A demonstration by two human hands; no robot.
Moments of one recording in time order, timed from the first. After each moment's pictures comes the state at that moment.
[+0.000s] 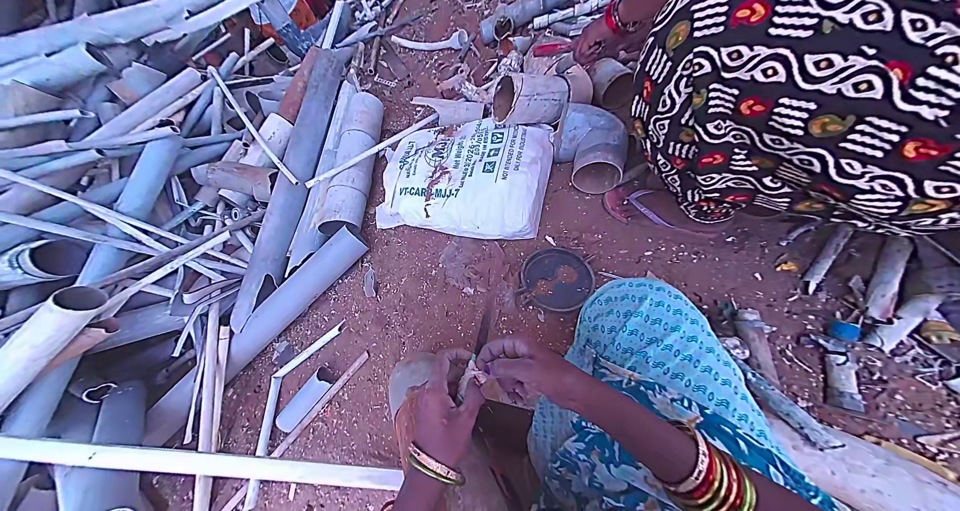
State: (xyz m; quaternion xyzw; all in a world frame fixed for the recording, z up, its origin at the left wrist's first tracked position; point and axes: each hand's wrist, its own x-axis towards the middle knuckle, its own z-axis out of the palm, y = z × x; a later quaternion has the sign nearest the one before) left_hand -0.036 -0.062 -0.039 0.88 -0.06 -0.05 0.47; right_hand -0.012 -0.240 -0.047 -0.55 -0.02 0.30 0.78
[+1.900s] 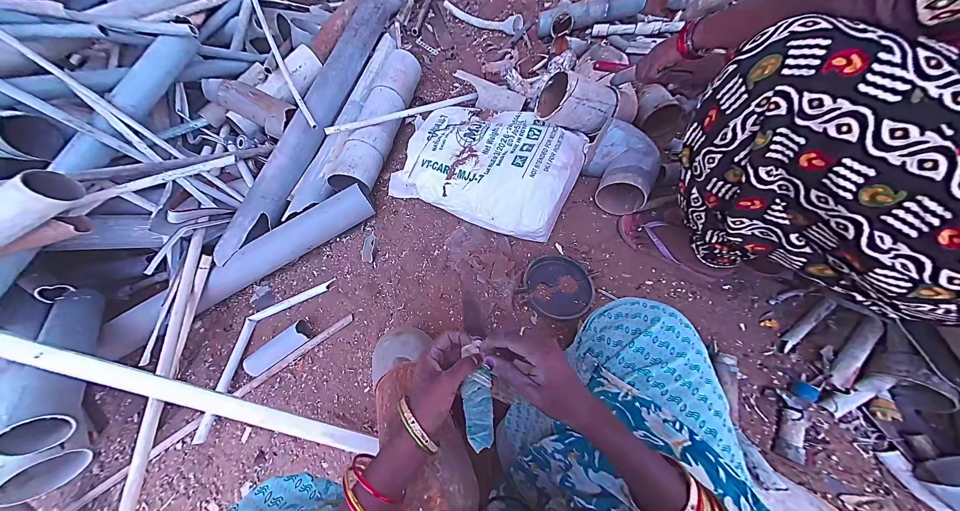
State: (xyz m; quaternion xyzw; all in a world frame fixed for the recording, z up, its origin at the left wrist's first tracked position) left_hand -0.034 -0.061 -0.040 0.60 0.09 -0.15 0.78; right_hand -0.026 -0.229 -0.068 -0.78 -0.24 -0.11 0.56
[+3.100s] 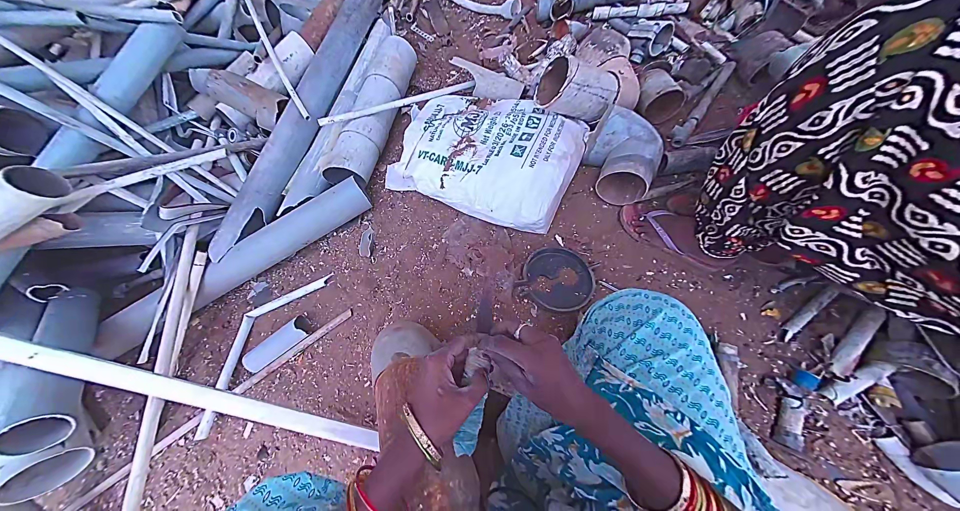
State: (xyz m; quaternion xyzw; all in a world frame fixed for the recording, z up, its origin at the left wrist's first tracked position) left_hand -0.041 -0.059 -0.032 0.77 -0.03 -0.15 0.62; right_hand -0.030 -0.225 -0.068 -0.85 -0.24 -0.14 0.45
